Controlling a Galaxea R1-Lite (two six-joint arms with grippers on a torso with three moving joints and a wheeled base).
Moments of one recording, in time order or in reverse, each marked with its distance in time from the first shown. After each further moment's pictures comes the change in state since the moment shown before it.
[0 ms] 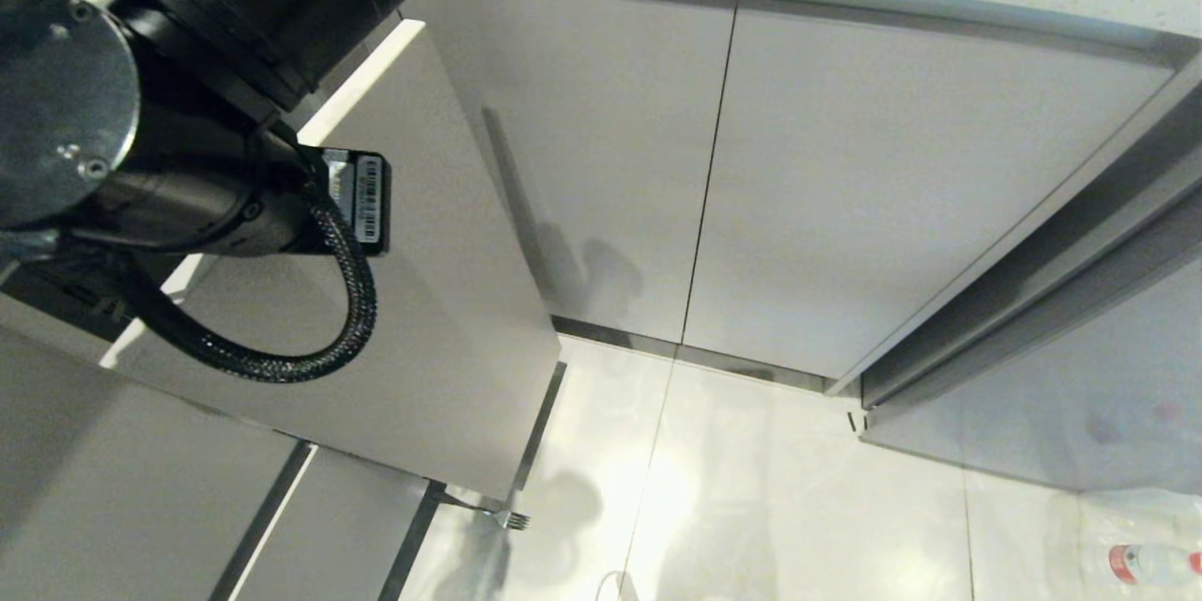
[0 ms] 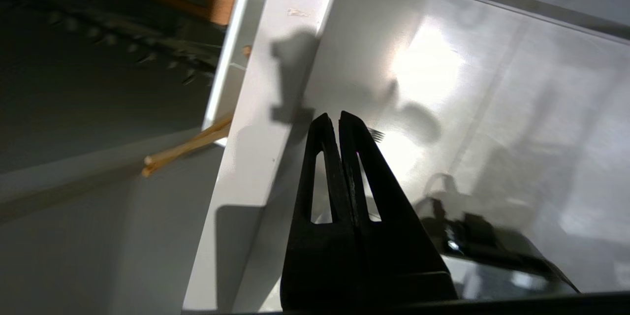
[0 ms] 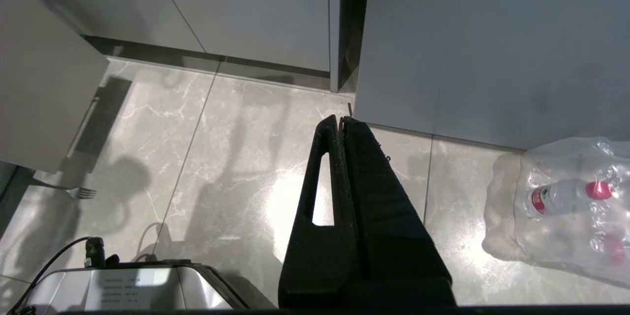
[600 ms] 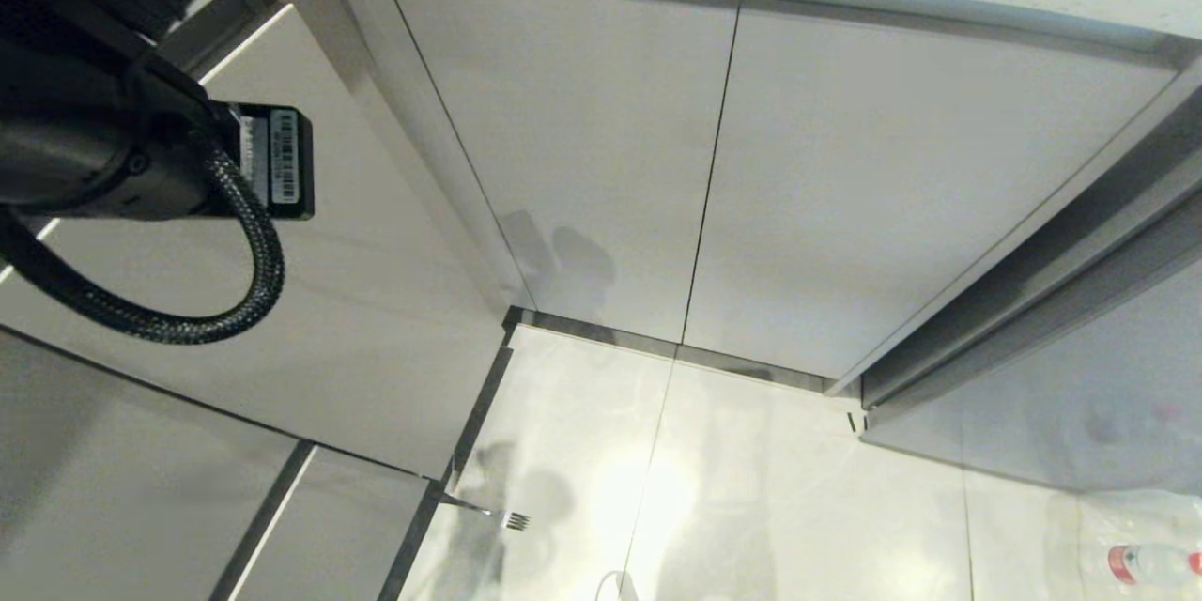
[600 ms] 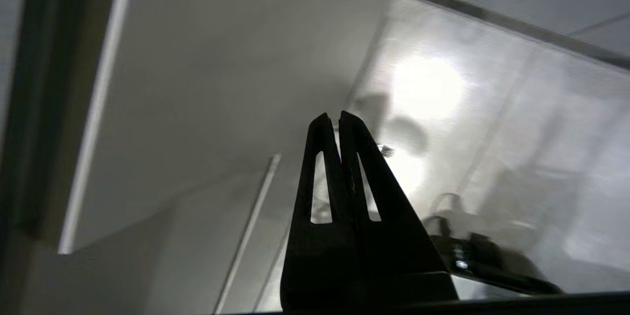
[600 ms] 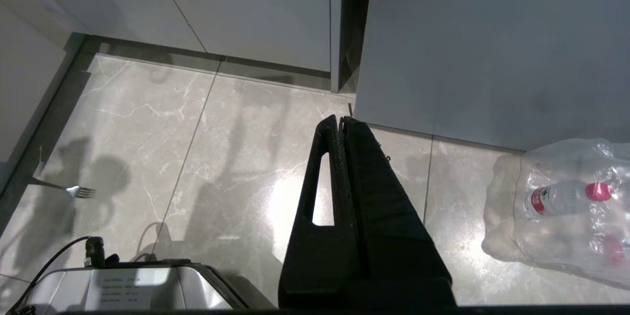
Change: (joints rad) left arm 0.010 -0.070 -0.007 -0.033 -0.001 0.058; right arm 0.000 0.000 0.000 0.000 0.000 0.000
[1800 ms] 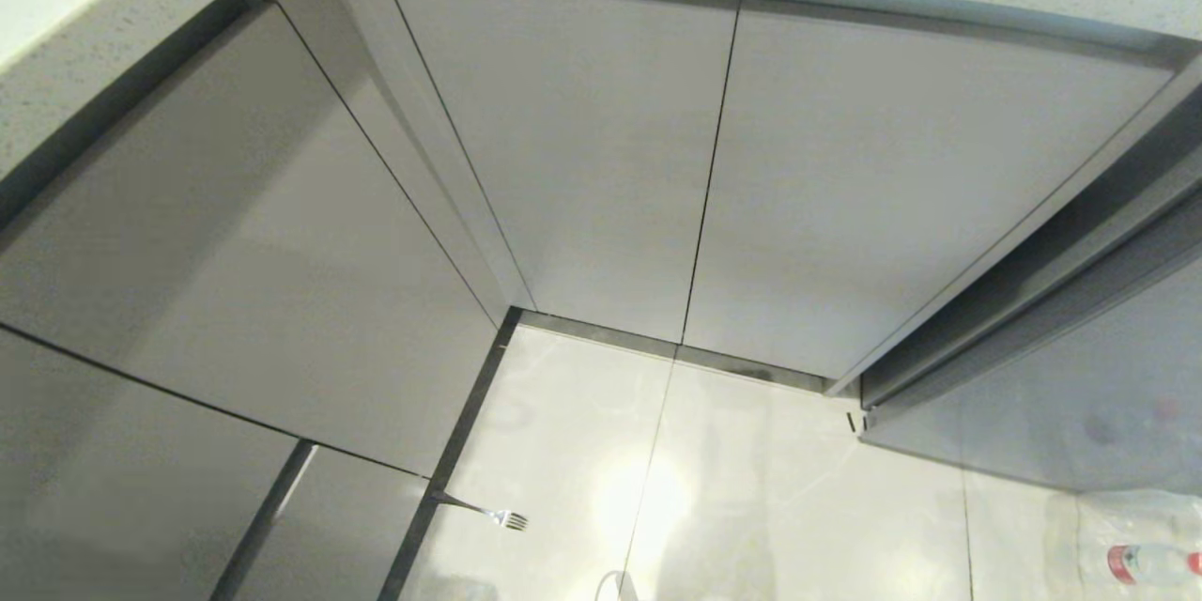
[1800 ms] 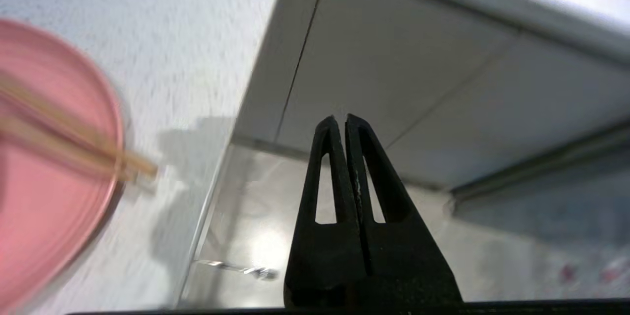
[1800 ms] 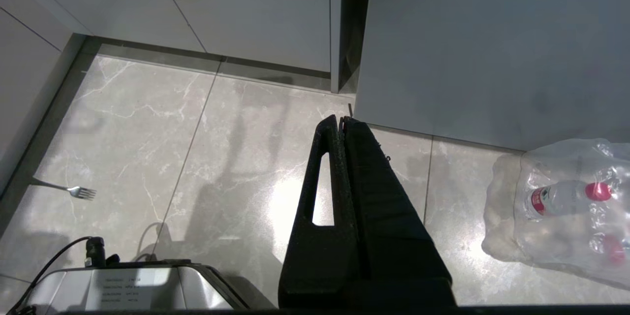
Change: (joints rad) left arm 0.588 -0.762 0.236 -0.358 -0.929 0.448; right arm 0.000 0.000 0.000 0.000 0.000 0.000
